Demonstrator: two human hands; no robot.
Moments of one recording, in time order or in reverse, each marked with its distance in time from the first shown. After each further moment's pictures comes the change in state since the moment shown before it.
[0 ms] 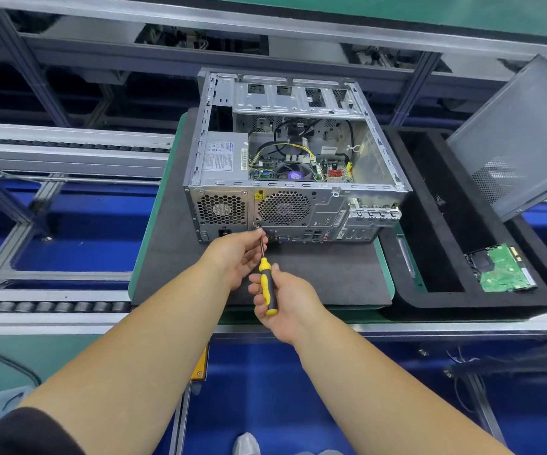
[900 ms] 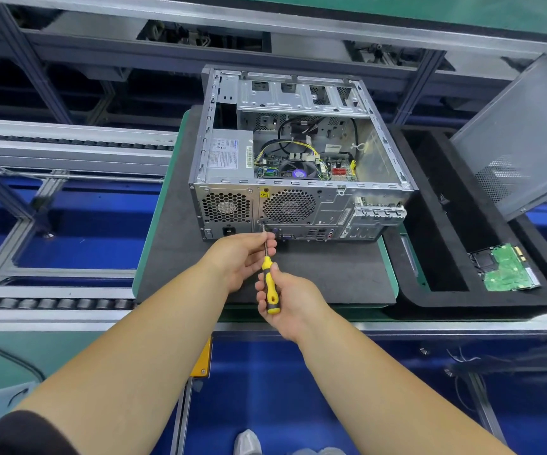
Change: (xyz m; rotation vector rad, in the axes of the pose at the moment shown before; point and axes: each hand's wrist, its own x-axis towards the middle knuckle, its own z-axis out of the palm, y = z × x) left_hand -0.005 -0.002 -0.009 0.091 -0.095 0.012; right_hand 0.002 0.002 0.000 -0.022 0.036 -0.033
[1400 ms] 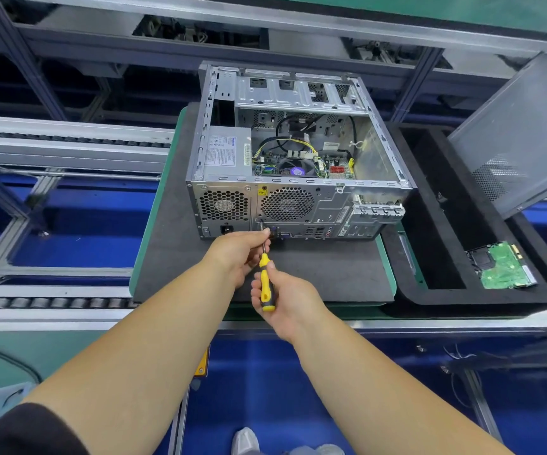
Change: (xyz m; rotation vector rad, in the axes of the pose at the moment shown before) left_hand 0.007 -0.002 0.007 -0.004 0.116 0.018; right_hand -0.001 0.004 0.002 0.055 0.003 -0.030
